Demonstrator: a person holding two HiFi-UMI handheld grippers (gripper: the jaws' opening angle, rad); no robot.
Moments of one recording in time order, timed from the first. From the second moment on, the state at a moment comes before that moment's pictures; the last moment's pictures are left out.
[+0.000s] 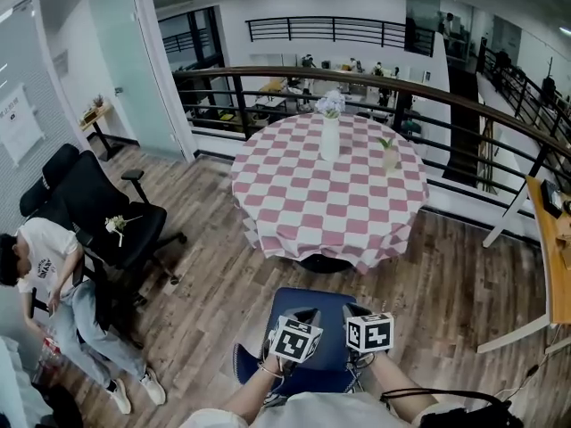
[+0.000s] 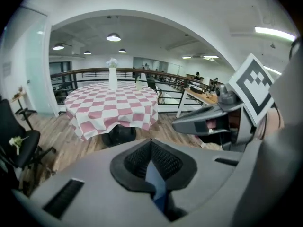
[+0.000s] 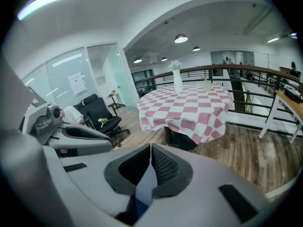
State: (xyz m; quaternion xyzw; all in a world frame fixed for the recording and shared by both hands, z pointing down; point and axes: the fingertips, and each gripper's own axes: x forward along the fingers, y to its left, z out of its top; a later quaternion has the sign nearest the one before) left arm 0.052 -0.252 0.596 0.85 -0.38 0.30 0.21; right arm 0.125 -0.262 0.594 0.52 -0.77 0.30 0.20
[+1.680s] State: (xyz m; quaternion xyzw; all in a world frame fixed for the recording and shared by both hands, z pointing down) left arm 0.058 -0.266 0.601 0.80 -0.49 0.26 0.23; right arm 0.159 -0.252 0.586 0.61 -0.72 0.26 0.19
